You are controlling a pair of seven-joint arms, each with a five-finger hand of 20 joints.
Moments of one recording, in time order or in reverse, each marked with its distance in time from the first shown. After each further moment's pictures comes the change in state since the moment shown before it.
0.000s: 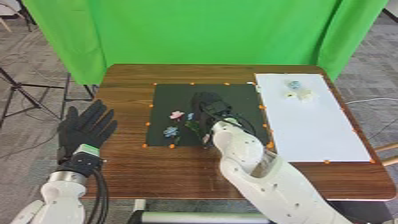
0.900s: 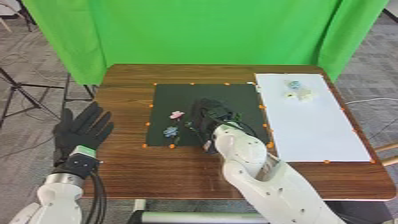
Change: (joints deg) left arm 1.4 -0.5 -1.5 -0.2 -0.8 0.2 -0.1; right arm -3.0 0.1 2.7 -3.0 1.9 -6.0 -0.7
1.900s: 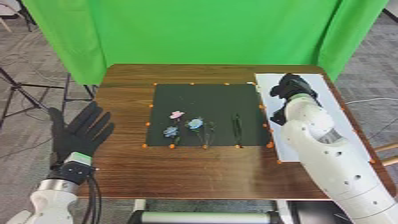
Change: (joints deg) left arm 3.6 -1.3 -3.5 0.0 2.9 -8.3 -2.2; right arm 3.0 10.8 18.8 7.5 12.1 6.0 15.2
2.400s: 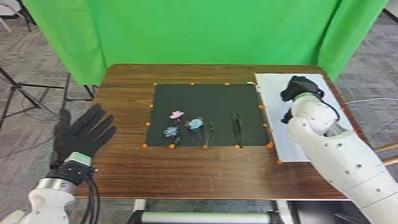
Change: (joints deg) left arm 0.2 -0.6 -2.0 0.0 1.4 -0.3 -5.3; right arm 5.7 3.6 -6.2 8.6 -2.3 -3.3 -0.5
